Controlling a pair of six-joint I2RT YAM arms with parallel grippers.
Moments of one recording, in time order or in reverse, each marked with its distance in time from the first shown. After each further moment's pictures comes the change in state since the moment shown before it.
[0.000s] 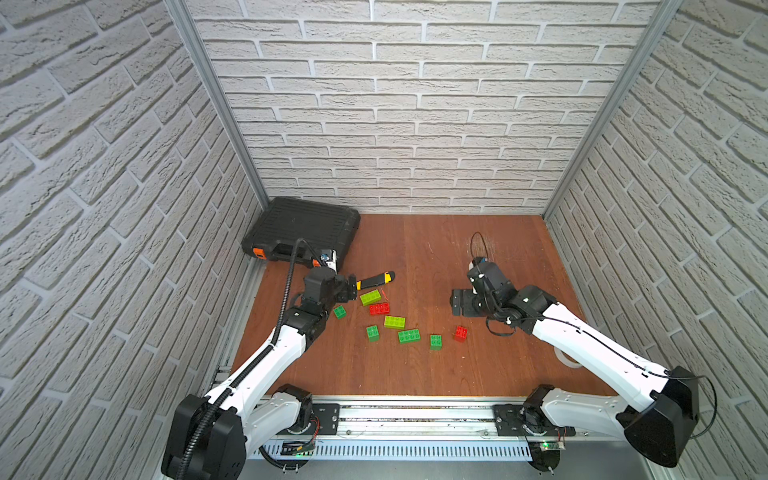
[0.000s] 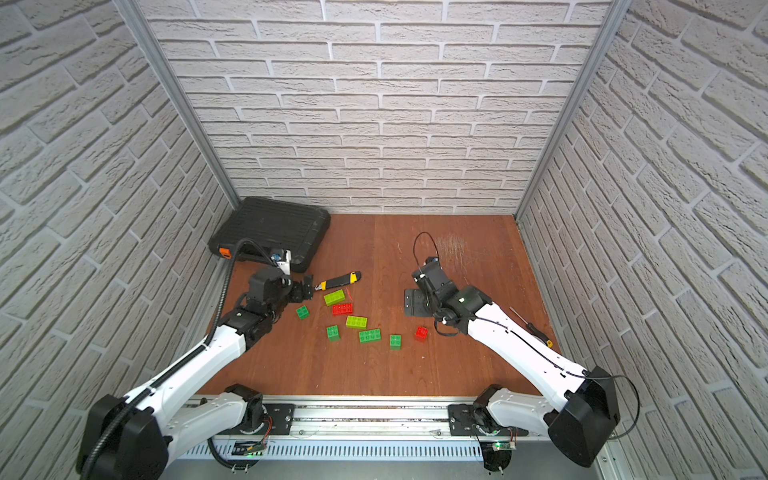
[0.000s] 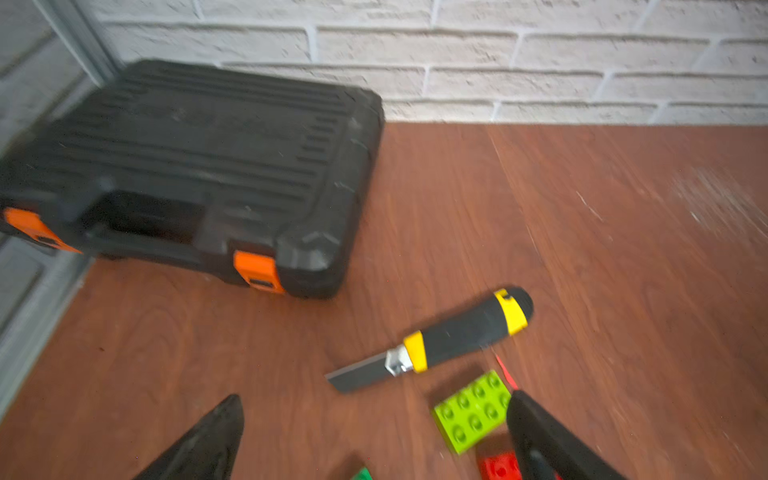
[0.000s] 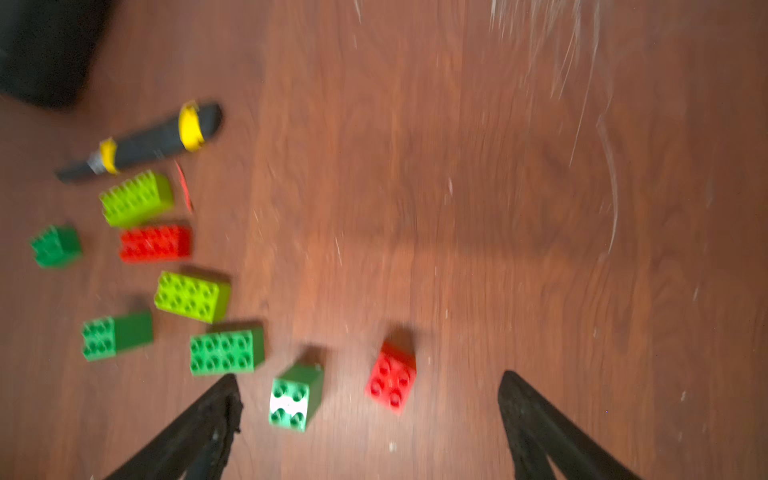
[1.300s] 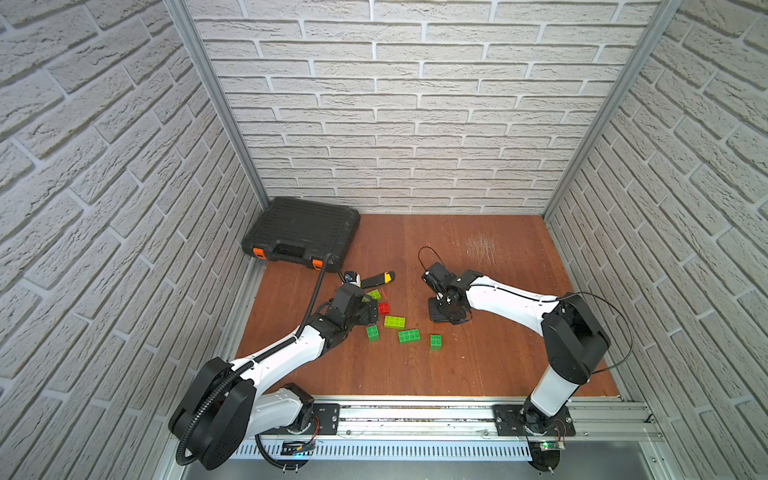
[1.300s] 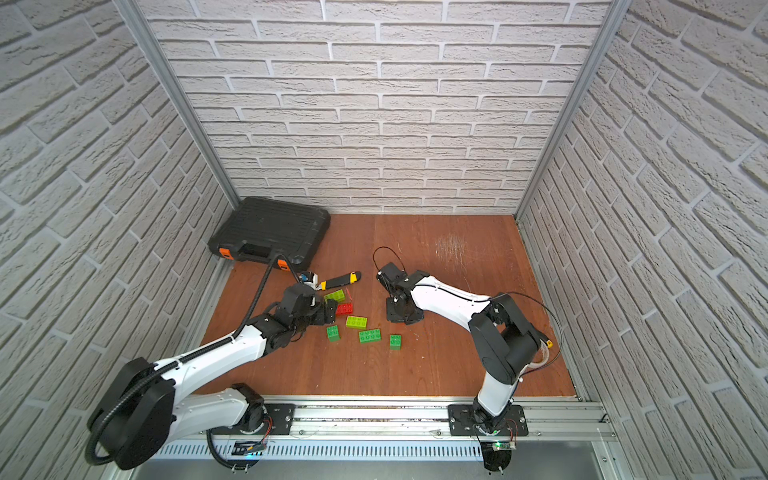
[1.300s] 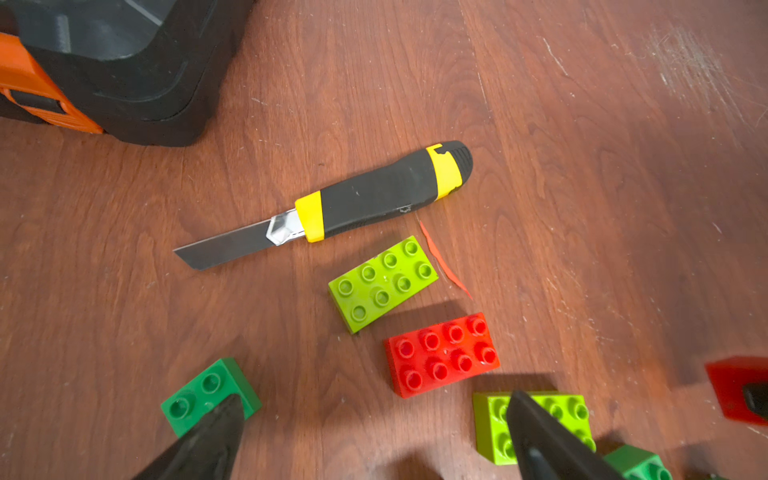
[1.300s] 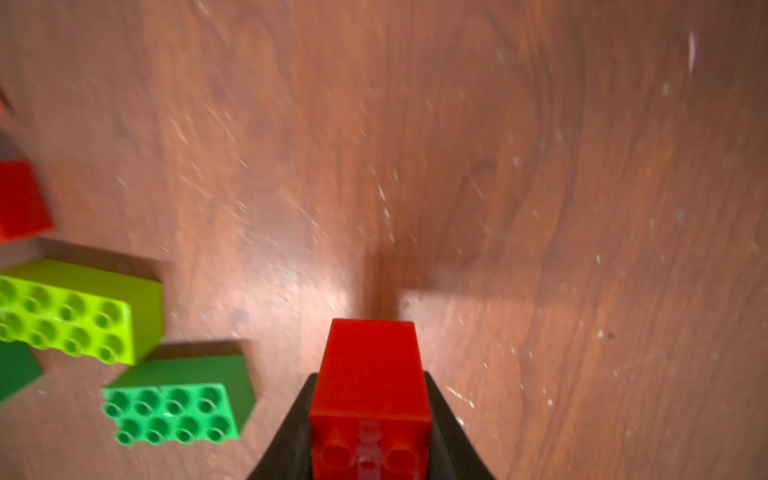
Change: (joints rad) left arm -0.187 0.152 -0.056 0.001 0.017 -0.205; right arm 0.038 0.570 0.248 0.029 -0.127 0.000
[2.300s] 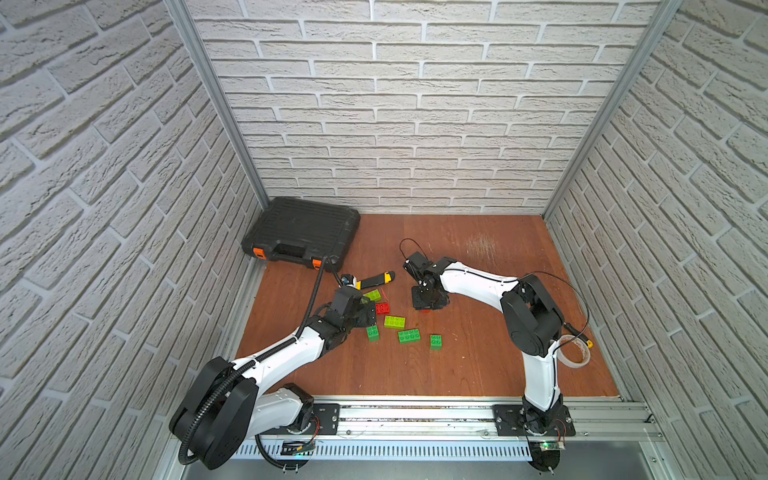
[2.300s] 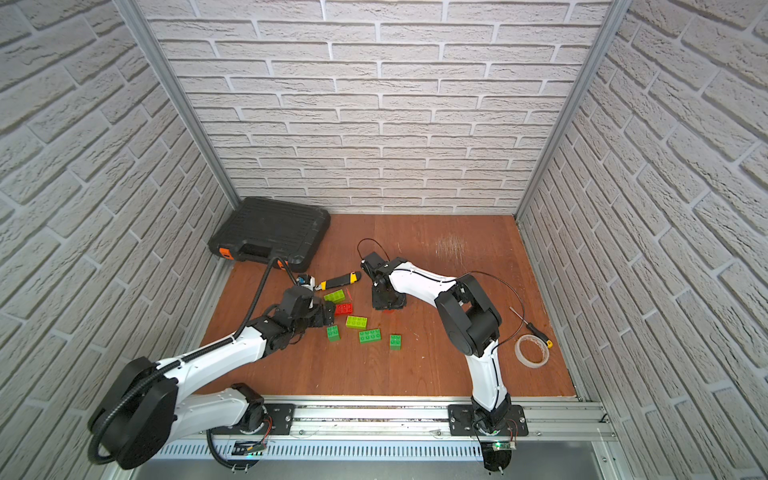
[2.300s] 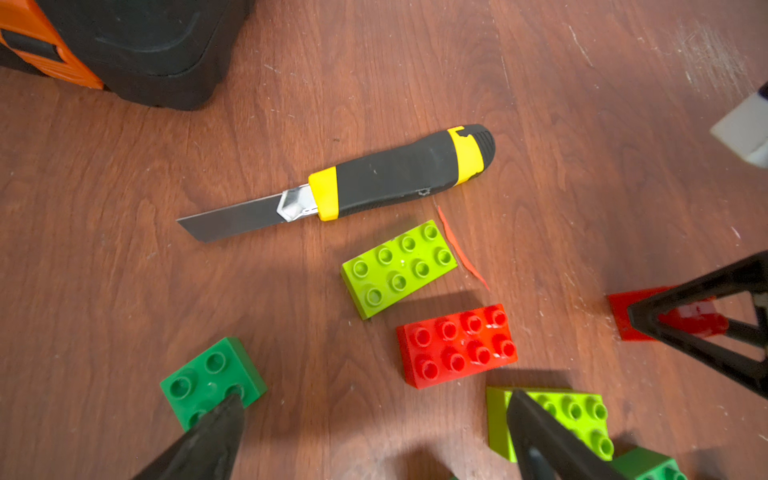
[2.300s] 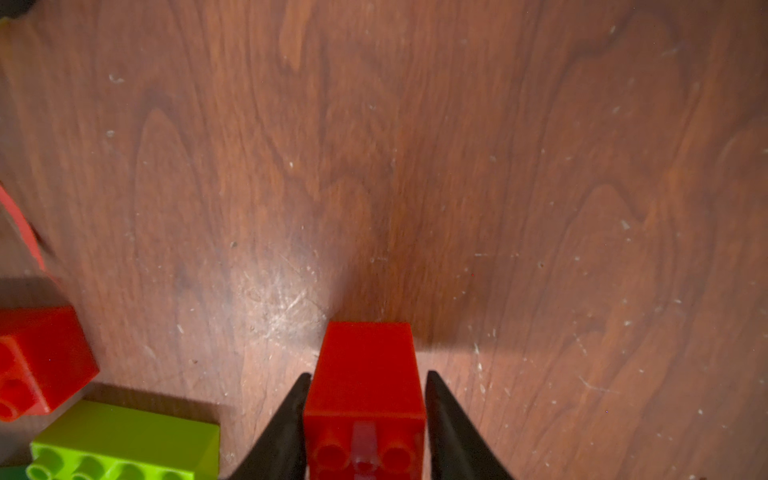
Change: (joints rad) left arm 0.027 0.002 -0.035 0.011 0.017 -0.043; right arm -0.001 0.257 0.257 -0.043 0.011 0.013
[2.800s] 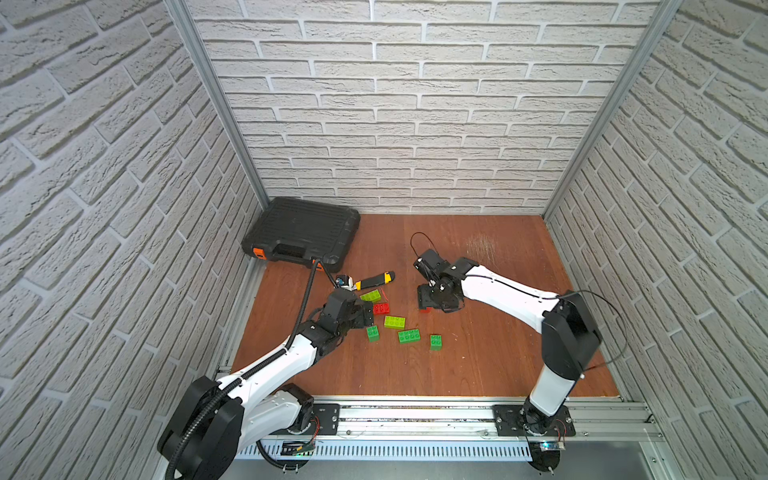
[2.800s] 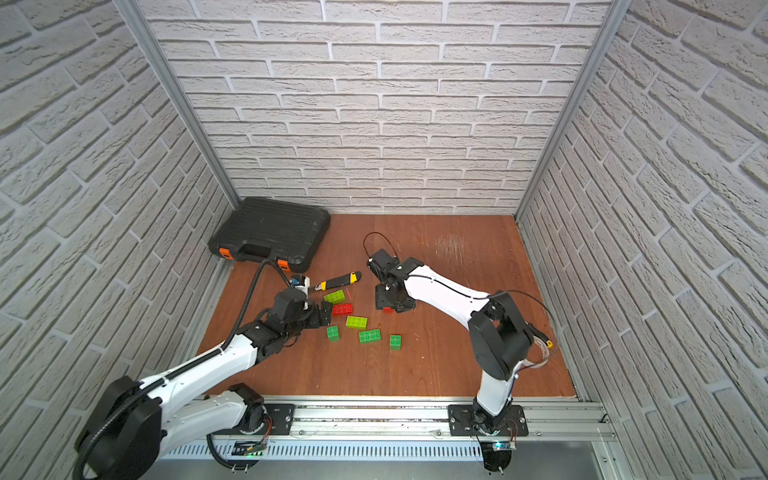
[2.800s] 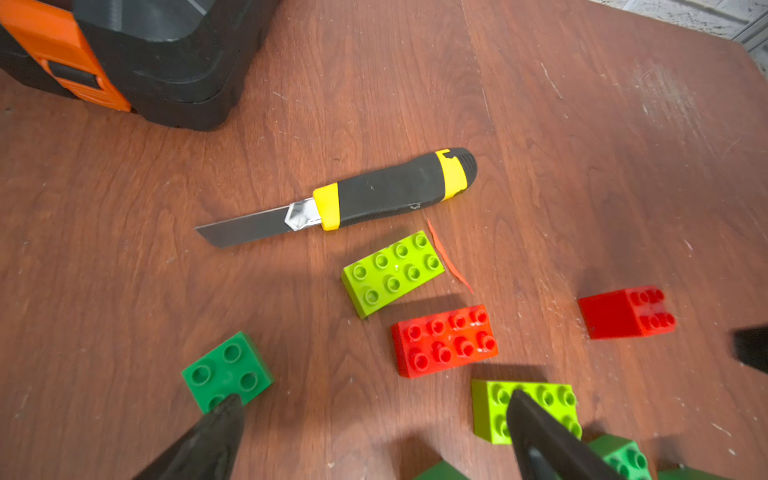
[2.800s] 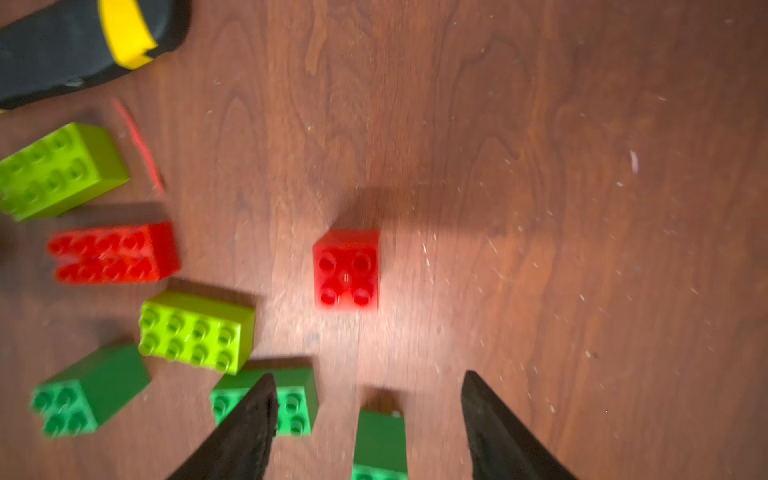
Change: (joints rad) left arm 0.008 -0.132 -0.039 -0.026 0.010 -0.004; right arm 0.039 -0.299 -0.126 -0.060 0.034 0.033
